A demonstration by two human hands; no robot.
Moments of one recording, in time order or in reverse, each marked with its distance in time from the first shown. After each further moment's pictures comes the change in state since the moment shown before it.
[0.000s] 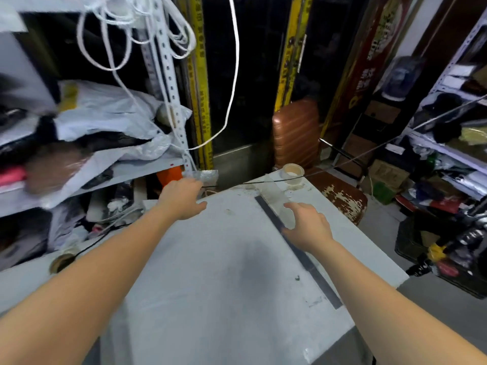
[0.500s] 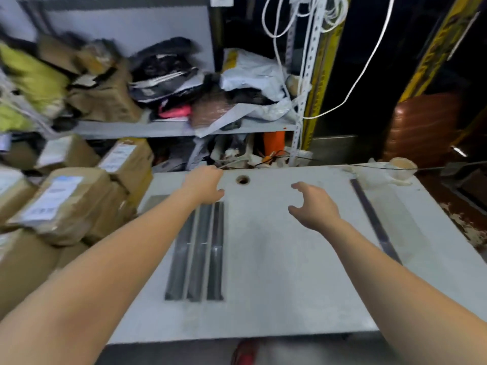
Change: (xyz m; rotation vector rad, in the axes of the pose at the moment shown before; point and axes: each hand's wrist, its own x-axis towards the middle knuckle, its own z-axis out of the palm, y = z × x) left_hand -0.251 -0.094 0.007 -0.006 -0.094 -0.391; right_hand -0.091 -0.152 0.058 0.110 -0.126 -0.409
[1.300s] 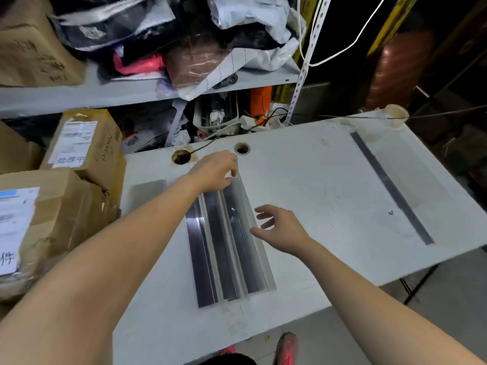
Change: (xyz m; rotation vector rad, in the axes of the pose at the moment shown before) left_hand 0.078 -0.083 0.093 -0.219 -0.029 0.587; right_hand -0.021 -0.119 0.160 0.389 -0.205 0.210
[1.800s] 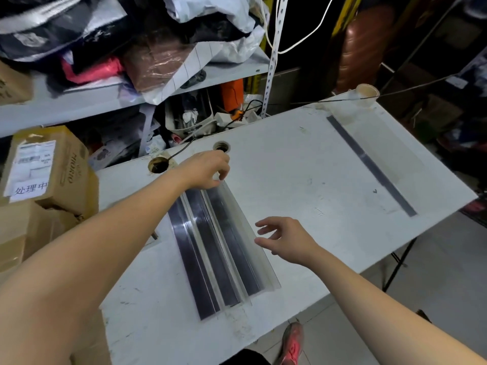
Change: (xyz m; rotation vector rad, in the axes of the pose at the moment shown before) left_hand 0.034 -0.011 -0.005 0.046 -0.138 0.255; right_hand -0.024 0.024 0.001 0.159 0.016 0.148
